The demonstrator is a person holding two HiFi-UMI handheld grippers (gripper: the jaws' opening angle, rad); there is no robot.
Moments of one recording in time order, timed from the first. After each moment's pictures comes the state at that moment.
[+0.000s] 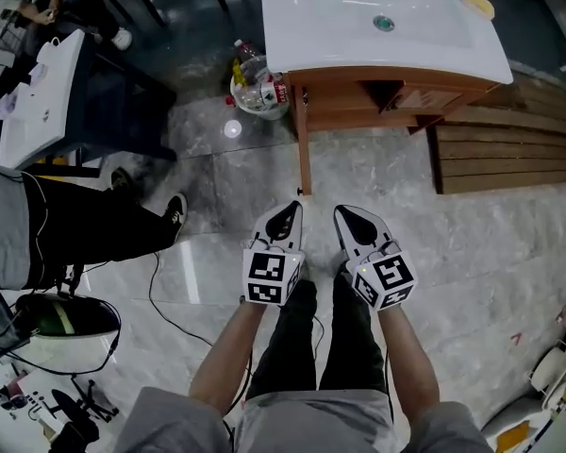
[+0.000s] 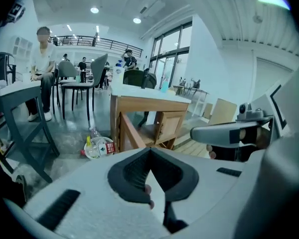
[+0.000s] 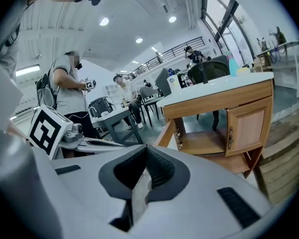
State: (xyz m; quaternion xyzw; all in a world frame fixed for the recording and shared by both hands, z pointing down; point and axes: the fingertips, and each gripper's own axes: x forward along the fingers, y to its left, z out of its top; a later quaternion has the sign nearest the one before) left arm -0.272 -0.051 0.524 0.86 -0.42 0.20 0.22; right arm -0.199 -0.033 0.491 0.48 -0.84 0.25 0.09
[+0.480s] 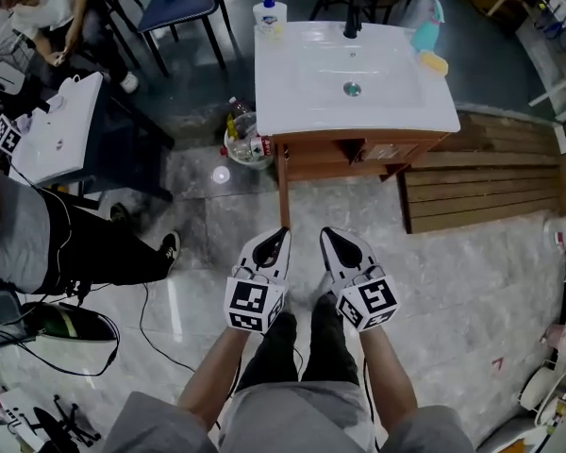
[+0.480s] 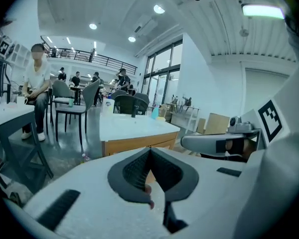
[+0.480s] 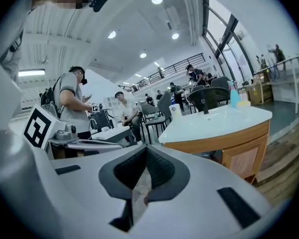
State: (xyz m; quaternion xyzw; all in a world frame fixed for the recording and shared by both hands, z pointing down) left arm -0.244 -0.056 0.362 0.89 -0.41 0.12 0.16; right arm -0.173 -0.042 0.349 0.50 -0.84 0.19 0.04
